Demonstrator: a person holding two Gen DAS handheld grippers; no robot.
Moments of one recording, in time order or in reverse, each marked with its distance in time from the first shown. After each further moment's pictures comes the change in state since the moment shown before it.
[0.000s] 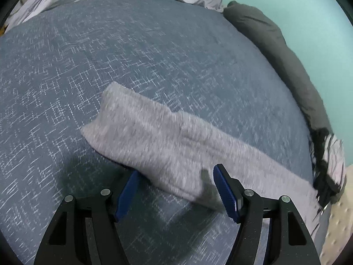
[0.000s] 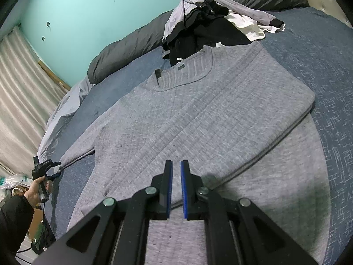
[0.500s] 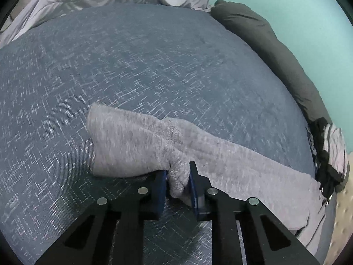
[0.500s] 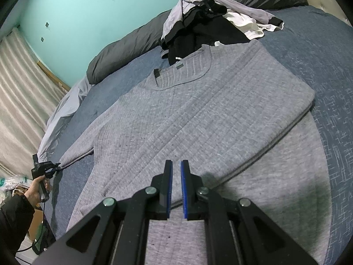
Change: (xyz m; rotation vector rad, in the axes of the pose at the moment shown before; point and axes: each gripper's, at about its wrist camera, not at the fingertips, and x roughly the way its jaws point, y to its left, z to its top) left arm 0.005 -0.028 0.009 0.117 -0.022 0.004; right arm 0.001 -0.003 -0.001 0.015 0.000 0.005
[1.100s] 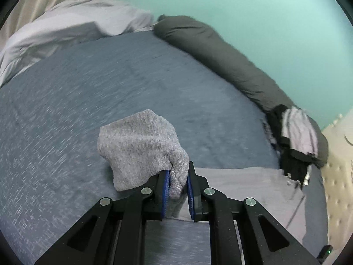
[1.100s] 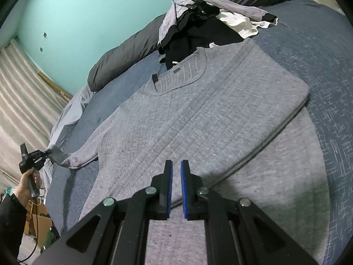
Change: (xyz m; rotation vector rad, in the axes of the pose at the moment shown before) left arm -0.108 -0.141 -0.003 0.202 -0.081 -0.198; right arm -0.012 -0.012 0.002 0.059 -0.019 0.031
